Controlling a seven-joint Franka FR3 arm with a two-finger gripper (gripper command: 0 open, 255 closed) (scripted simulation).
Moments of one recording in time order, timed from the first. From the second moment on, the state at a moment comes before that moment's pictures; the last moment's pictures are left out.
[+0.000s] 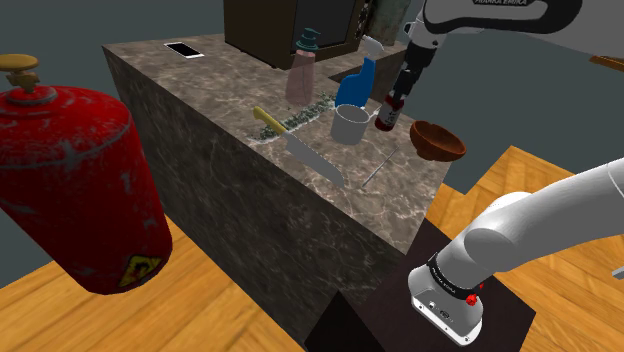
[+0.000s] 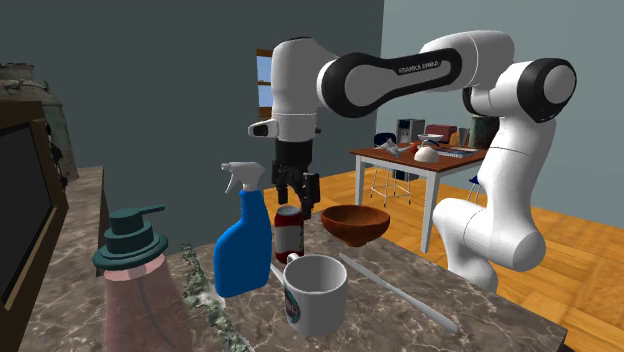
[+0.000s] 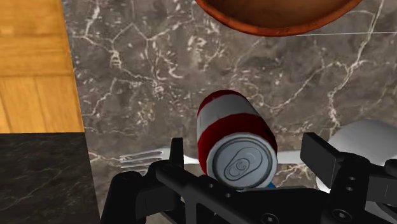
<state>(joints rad) -0.01 -0.36 -0.20 -2.12 -0.13 1.78 -0.44</state>
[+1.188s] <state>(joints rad) -0.02 -0.35 -0.21 -2.19 -0.13 1.86 -0.44</state>
